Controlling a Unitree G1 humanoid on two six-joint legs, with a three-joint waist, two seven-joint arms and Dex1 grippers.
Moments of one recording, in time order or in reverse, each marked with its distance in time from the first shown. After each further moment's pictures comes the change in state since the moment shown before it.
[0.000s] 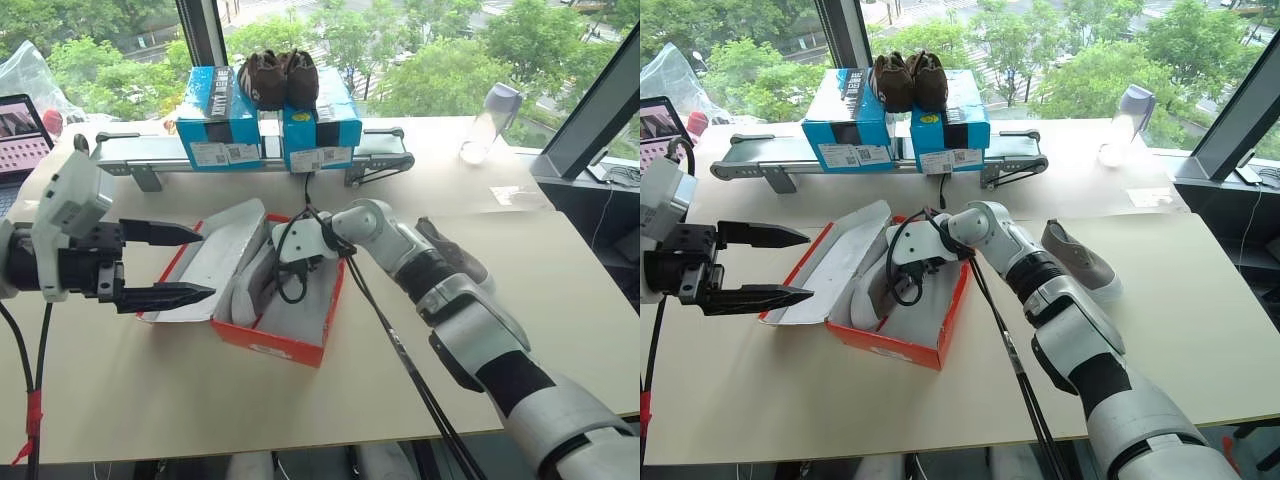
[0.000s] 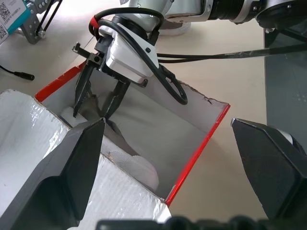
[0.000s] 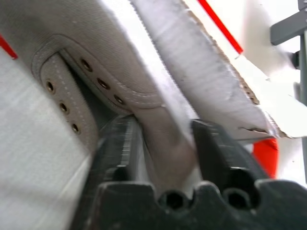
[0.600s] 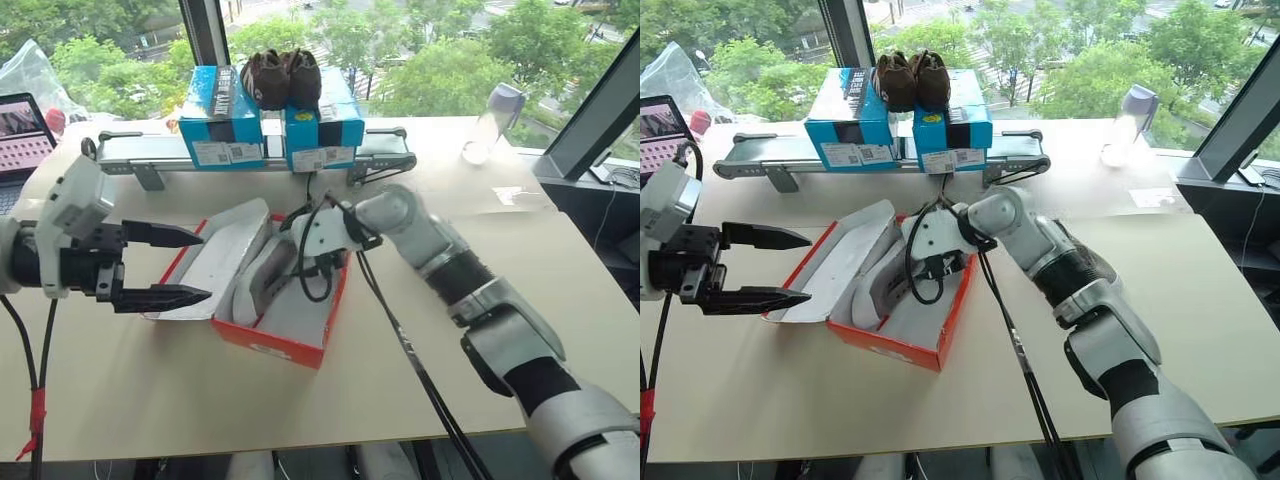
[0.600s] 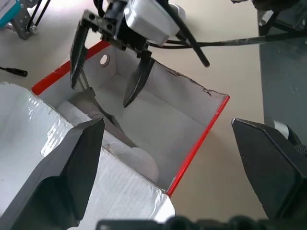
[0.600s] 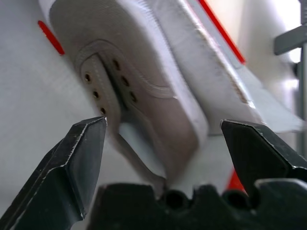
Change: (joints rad) left arm -0.004 -0.002 -0.023 0.030 0.048 -0.025 -0.060; right arm 0.070 -0.112 0.046 -0.242 0.073 0.076 0.119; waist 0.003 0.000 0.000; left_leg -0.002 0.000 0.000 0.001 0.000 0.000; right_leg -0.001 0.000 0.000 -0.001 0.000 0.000
